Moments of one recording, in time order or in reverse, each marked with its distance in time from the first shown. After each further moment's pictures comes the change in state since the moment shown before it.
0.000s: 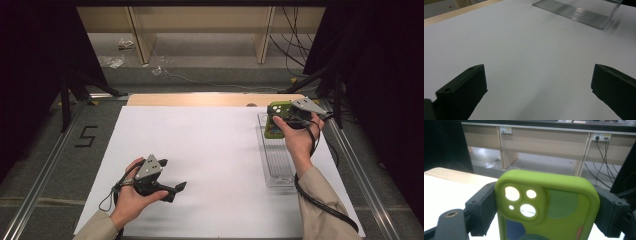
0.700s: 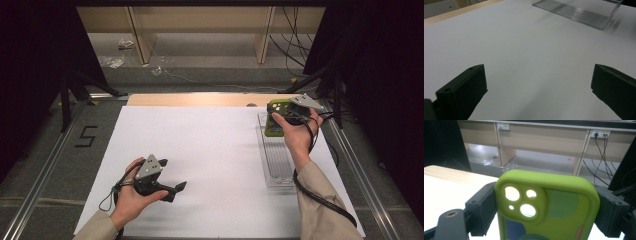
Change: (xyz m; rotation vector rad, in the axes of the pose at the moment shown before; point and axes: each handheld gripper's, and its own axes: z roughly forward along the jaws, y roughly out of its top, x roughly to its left) left arm 0.000 0.000 0.000 0.000 0.001 0.000; right arm -0.004 0.004 0.012 0.024 -0.011 0.008
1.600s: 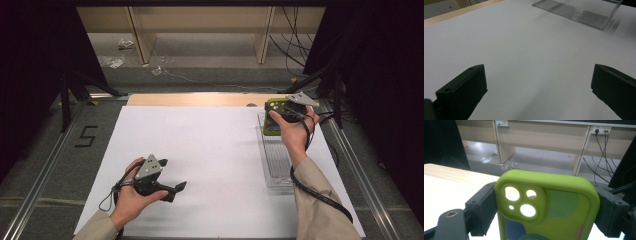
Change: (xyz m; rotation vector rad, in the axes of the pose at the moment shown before) left arm 0.000 0.000 0.000 -0.001 0.000 0.001; right arm 0.002 0.000 0.013 0.025 -0.007 0.002
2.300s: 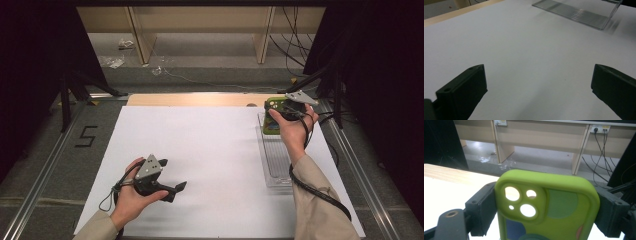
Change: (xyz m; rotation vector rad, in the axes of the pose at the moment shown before) left arm 0.000 0.000 0.000 0.001 -0.002 0.001; right arm -0.001 0.001 0.007 0.009 -0.010 0.003
